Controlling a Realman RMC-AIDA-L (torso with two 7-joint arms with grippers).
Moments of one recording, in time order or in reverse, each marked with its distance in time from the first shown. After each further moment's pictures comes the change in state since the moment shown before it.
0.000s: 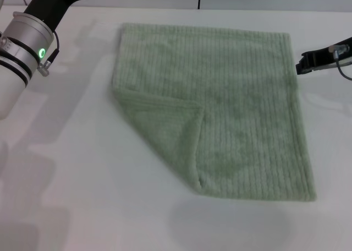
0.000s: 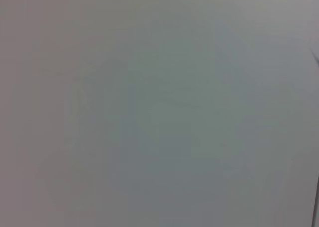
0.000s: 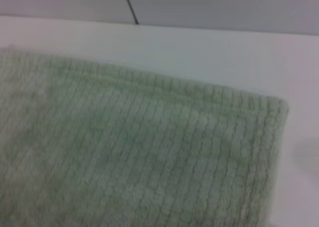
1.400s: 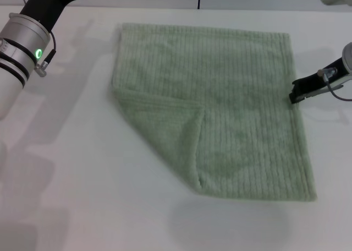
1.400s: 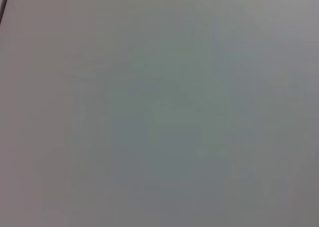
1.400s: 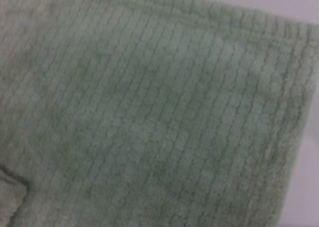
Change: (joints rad) left arm 0.008 0.000 -0.009 -0.002 -0.007 -0.003 0.000; right arm 0.114 -0.017 0.001 0.229 -0.034 -0.044 -0.067
